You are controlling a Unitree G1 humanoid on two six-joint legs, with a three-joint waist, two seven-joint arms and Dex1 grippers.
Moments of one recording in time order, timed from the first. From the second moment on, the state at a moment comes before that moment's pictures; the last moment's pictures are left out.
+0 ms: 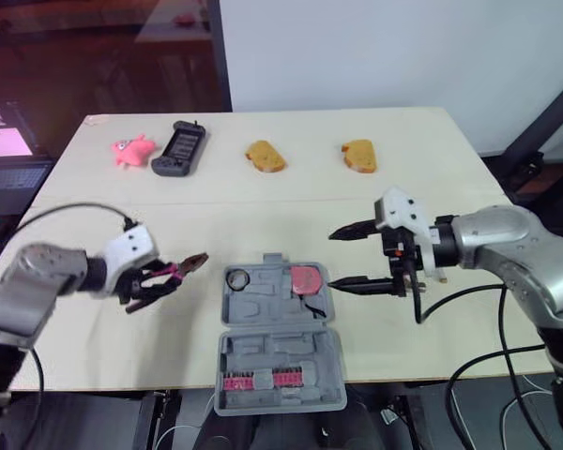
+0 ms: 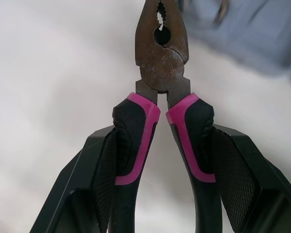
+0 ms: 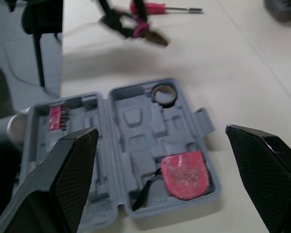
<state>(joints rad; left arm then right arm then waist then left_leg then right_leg) -0.36 1.03 -0.08 -0.04 -0.23 0.43 -1.23 -0.56 -0.91 0.13 -0.40 0.59 0.77 1.13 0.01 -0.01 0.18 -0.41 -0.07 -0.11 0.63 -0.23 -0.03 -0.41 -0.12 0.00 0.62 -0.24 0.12</state>
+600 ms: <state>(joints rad) -0.73 0.87 -0.30 -0.18 -0.27 0.60 -1.46 -0.73 -0.63 0.34 -0.30 0.41 0.67 1.09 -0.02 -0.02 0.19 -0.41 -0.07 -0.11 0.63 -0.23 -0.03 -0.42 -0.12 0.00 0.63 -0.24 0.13</state>
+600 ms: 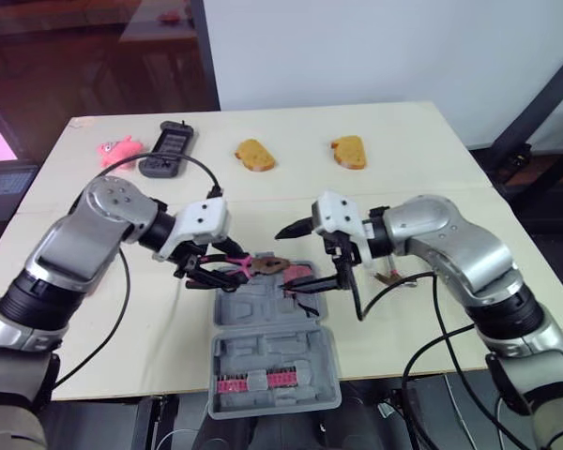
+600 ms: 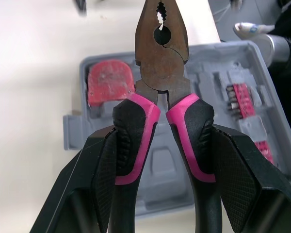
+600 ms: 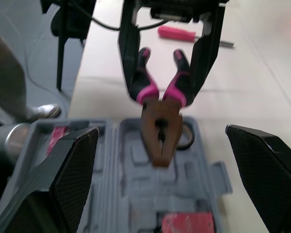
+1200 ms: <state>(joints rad) -0.75 0.85 -0.30 -0.19 -0.29 0.65 -1.44 -0.71 -0.58 0.34 -0.30 0.41 0.71 1.03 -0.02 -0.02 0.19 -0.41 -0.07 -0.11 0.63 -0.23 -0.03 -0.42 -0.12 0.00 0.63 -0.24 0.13</state>
